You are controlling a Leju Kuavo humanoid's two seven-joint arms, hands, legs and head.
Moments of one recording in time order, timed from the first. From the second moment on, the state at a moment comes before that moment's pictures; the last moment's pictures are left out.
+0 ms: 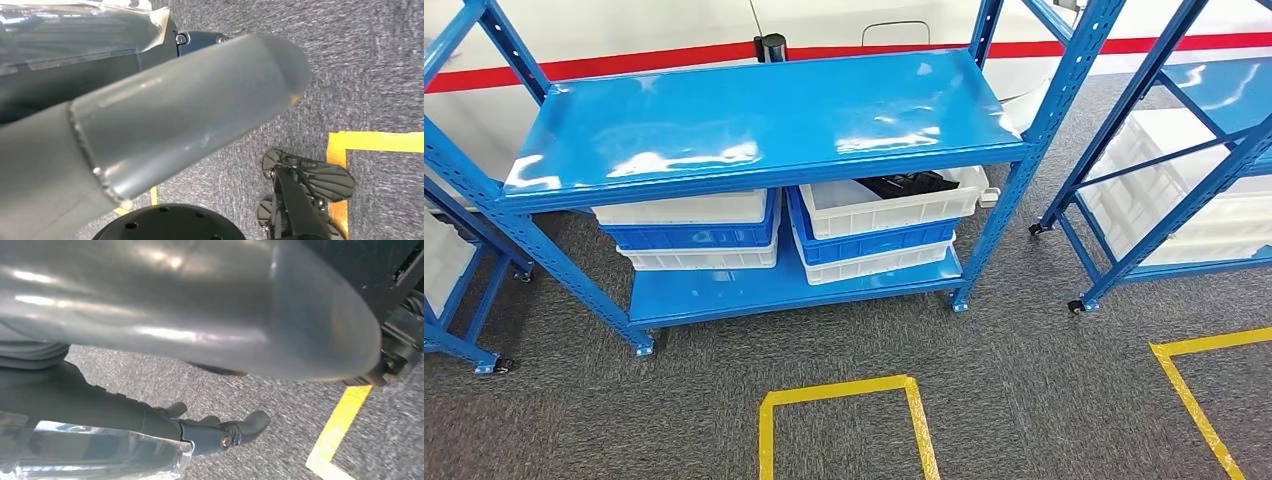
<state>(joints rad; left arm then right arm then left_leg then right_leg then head) -0.05 -0.22 0.79 -0.18 -0.53 0.20 -0.02 -0.07 0.08 0.62 -0.18 0.38 -0.10 0.13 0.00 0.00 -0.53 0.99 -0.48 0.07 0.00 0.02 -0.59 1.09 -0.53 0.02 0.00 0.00</state>
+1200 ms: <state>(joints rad) -0.04 -0.21 0.79 -0.18 -0.56 0.15 -0.03 -0.07 0.08 0.61 -0.19 0.36 -0.11 0.16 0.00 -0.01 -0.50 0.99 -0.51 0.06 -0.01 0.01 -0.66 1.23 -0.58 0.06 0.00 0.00</state>
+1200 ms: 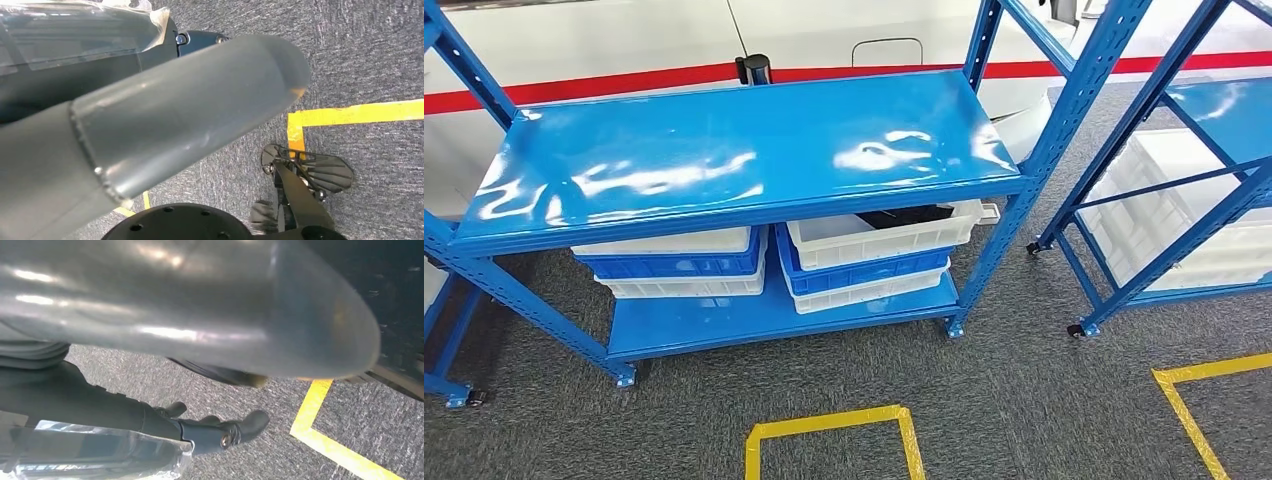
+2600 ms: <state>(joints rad) -0.05 -0.21 0.79 -0.18 -0.57 0.19 0.02 -0.08 0.08 0.61 -0.19 0.40 -0.10 0.16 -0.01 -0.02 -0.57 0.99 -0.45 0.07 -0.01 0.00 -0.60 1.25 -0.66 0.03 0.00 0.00</state>
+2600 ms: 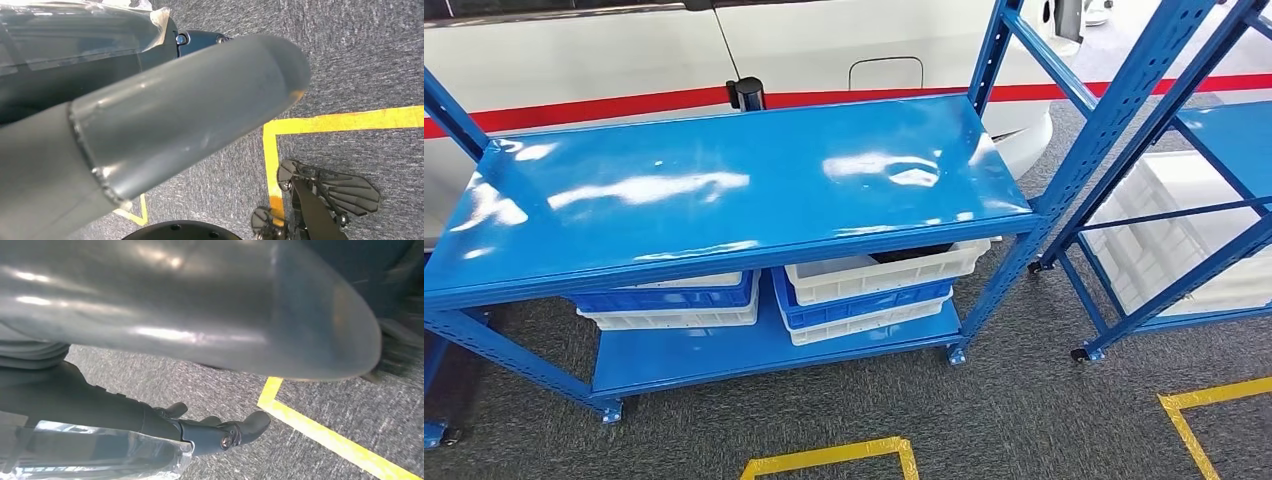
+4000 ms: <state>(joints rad) -0.05 -0.20 0.80 -0.18 -0.60 0.27 0.09 -0.07 0.08 0.57 -0.19 0.35 -0.12 0.15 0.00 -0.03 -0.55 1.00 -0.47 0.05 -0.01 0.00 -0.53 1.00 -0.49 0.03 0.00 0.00</state>
